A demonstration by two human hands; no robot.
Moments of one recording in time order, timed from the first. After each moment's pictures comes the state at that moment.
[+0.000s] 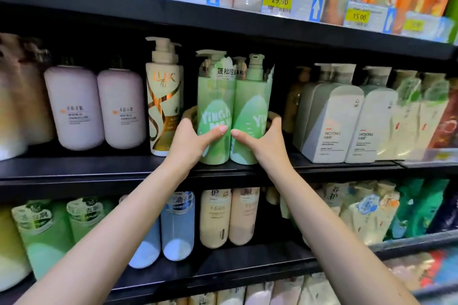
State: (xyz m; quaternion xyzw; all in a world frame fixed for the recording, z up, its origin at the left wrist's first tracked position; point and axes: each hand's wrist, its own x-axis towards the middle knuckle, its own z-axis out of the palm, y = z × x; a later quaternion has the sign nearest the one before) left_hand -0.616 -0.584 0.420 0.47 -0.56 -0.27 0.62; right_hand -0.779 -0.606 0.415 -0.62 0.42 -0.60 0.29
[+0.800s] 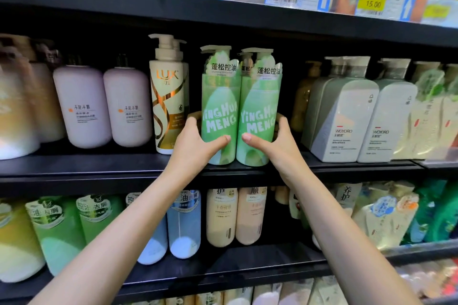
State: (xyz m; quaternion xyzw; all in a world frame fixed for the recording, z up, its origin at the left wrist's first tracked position) left_hand -0.617 -0.569 0.414 0.54 -0.61 -0.17 0.55; right_hand -0.795 -0.606 0.406 -0.65 0.40 -0.55 0.35
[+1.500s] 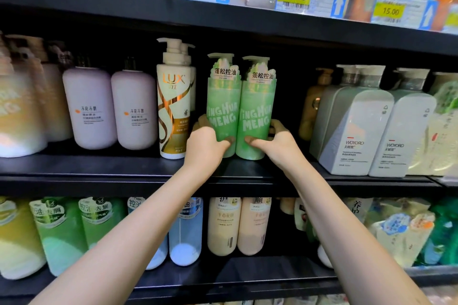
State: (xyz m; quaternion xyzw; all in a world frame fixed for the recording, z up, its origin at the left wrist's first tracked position) left_hand -0.629 -0.609 0.416 0.65 -0.60 -0.02 0.46; right_hand -0.785 -0.647 0.420 -0.66 0.44 -0.52 0.32
